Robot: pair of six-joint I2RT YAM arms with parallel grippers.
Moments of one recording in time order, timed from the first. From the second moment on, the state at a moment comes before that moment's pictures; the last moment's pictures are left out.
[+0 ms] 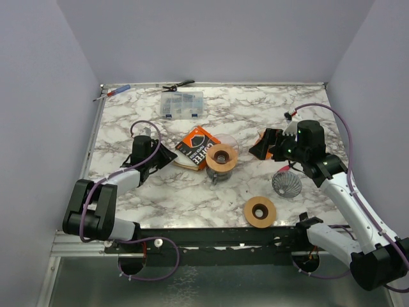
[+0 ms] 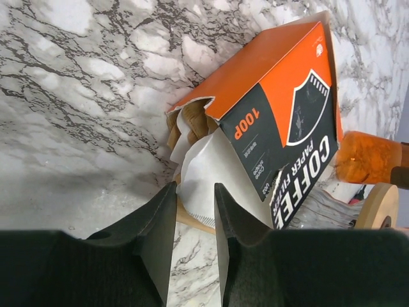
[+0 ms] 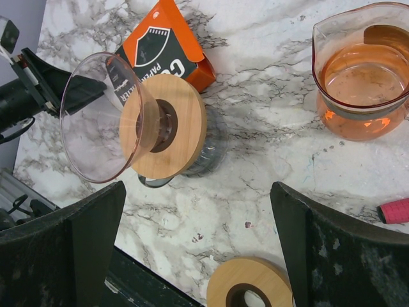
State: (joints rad) left arm -0.19 1.40 0.51 0.26 0.24 -0.81; right arm 0.30 0.97 0.88 -0.46 -0.30 0.40
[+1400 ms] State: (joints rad) left arm -0.18 1.14 0.44 0.17 0.17 -0.87; right arm 0.30 0.97 0.88 -0.46 -0.30 0.40
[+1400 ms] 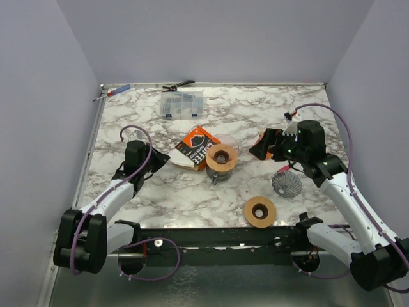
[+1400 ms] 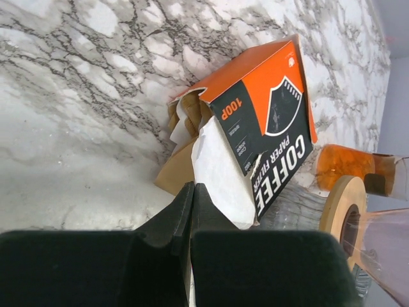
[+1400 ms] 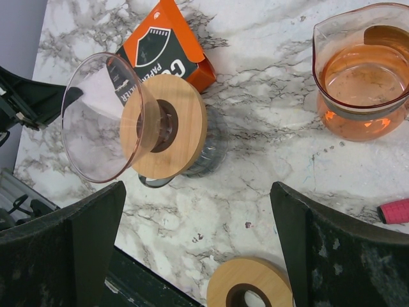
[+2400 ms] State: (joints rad) left arm -0.18 0.76 0.62 -0.14 0.17 -0.64; right arm 0.30 0.95 0.88 -0.44 -0.33 0.40
